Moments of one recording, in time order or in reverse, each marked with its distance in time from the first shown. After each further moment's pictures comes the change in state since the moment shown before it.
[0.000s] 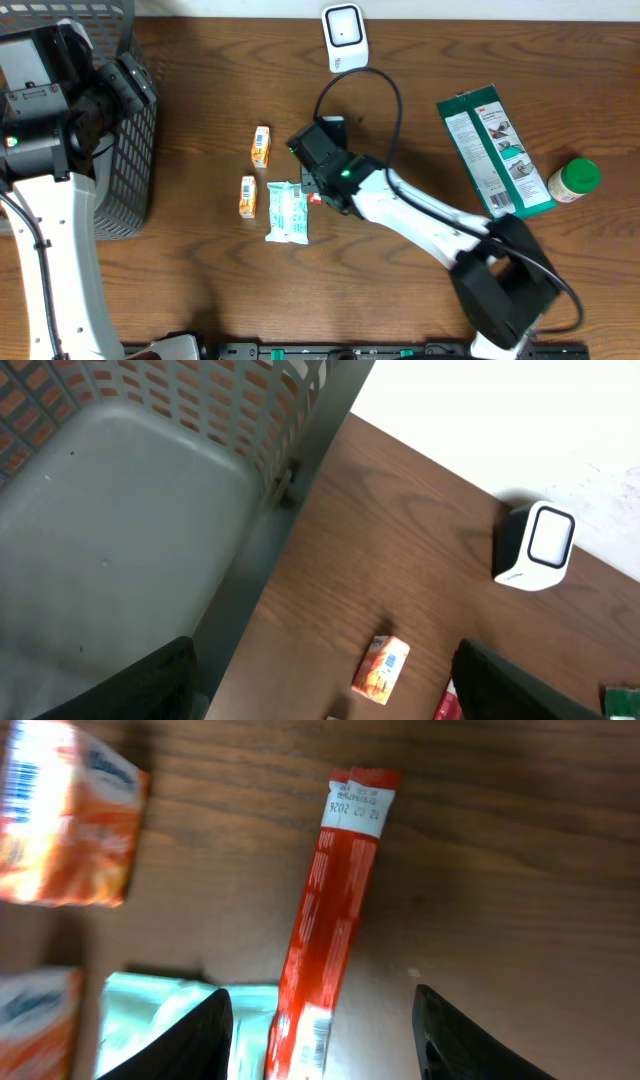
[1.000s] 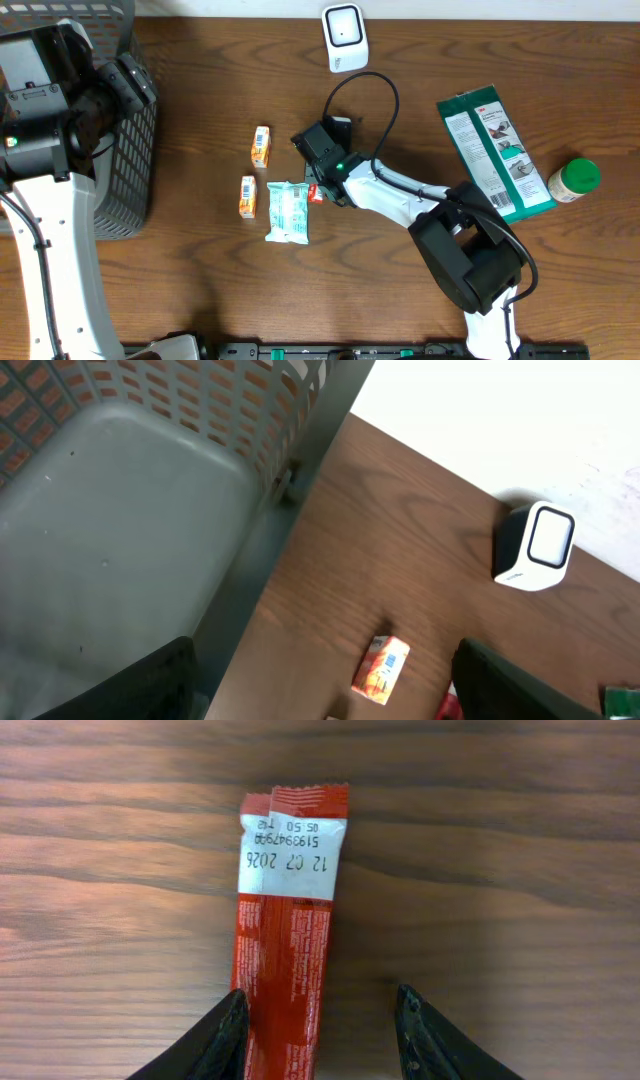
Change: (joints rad) left arm 0.000 0.000 0.000 0.000 0.000 0.000; right arm -0.064 0.171 0.014 0.102 0.037 0.088
